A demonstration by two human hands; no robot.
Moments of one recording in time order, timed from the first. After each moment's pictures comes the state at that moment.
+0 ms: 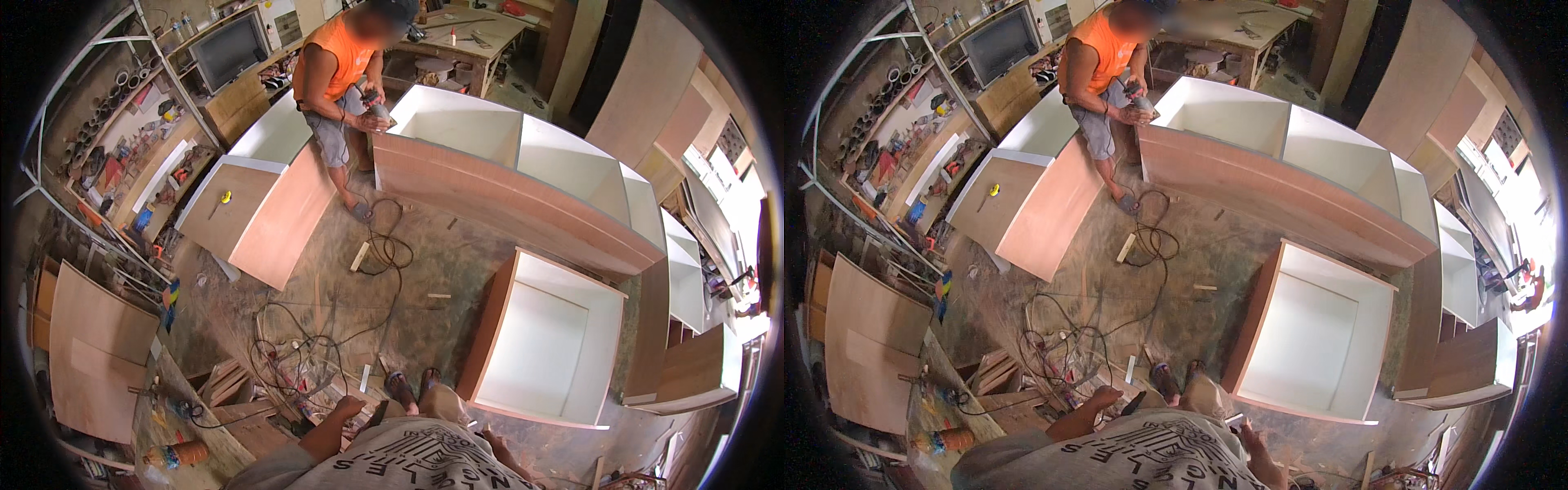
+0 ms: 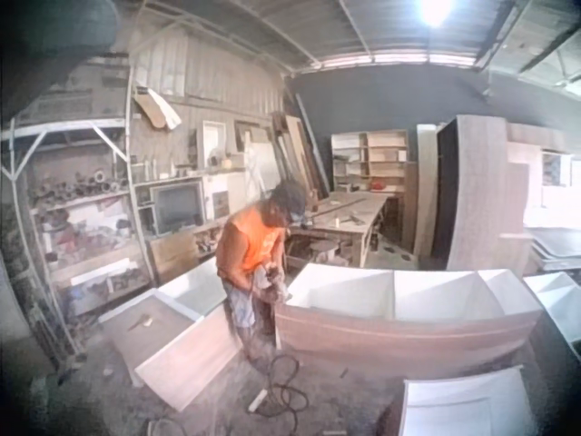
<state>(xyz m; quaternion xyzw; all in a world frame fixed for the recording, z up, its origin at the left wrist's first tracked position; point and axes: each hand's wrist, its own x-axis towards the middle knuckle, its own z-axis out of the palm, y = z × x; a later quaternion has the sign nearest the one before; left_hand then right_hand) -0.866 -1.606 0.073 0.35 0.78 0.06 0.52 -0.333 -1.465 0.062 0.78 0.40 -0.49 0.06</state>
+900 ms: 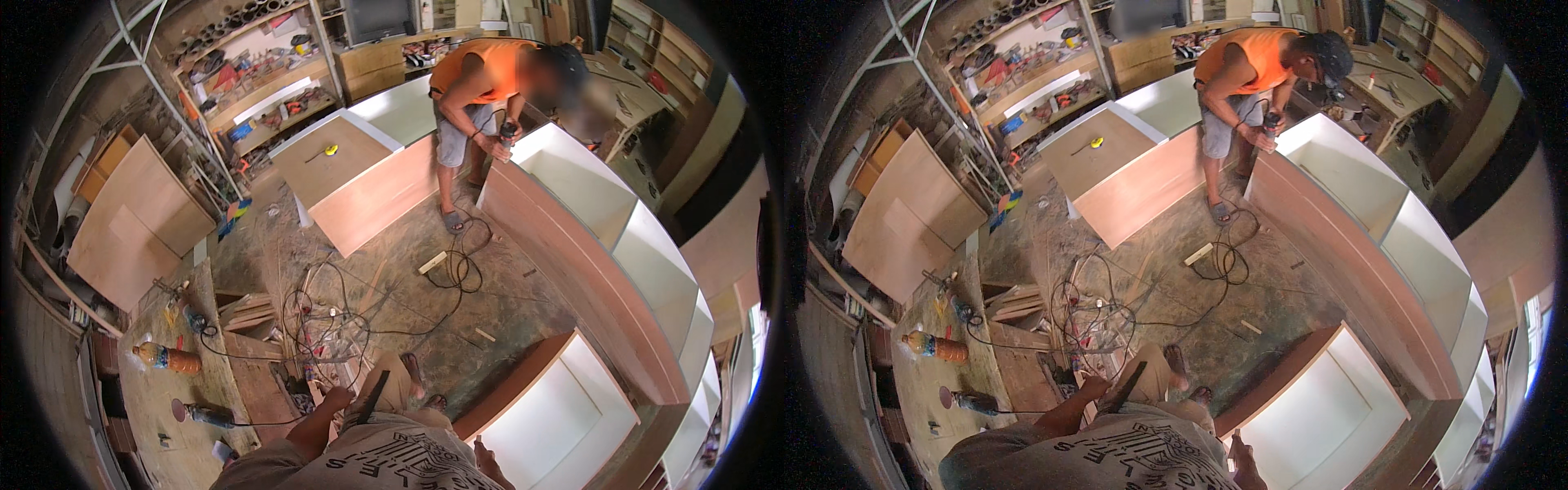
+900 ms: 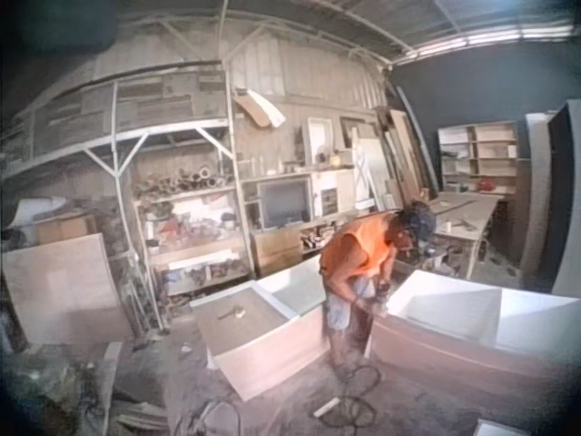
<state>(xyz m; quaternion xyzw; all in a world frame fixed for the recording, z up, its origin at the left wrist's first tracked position) -0.873 -1.658 0.094 0.22 0.88 0.09 0.42 -0.455 -1.303 0.096 0.69 0.47 -0.48 0.26</state>
